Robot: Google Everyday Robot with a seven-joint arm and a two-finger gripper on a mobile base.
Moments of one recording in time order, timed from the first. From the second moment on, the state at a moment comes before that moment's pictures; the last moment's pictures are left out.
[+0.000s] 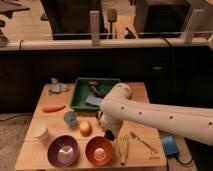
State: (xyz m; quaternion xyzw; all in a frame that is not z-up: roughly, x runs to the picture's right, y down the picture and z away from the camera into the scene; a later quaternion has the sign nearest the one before) arm 0.001 0.206 0.686 -0.25 -0.24 -0.53 0.78
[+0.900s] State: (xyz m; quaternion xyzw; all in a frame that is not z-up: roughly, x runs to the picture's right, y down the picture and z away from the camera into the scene) arm -0.216 0.313 0.647 -0.20 -0.40 -0.70 0.56
